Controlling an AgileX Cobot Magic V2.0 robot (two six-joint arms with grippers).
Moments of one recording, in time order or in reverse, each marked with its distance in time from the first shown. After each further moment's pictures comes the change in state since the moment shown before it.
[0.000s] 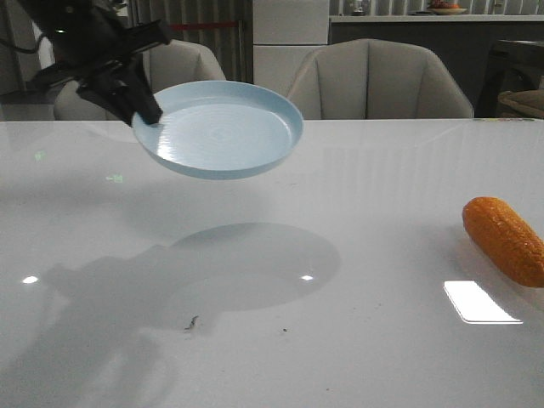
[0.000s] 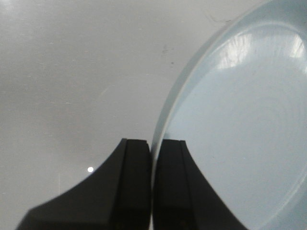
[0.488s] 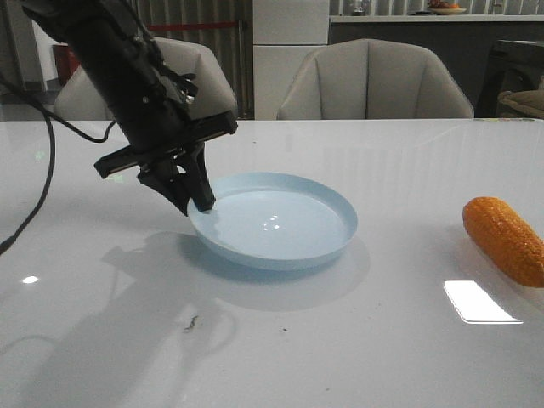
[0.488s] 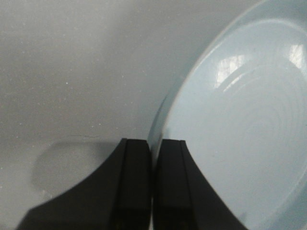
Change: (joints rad) left arm -0.109 0.184 -0.002 -0.009 0.031 -0.076; right arm 0.000 0.000 0.000 0.000 0.002 0.000
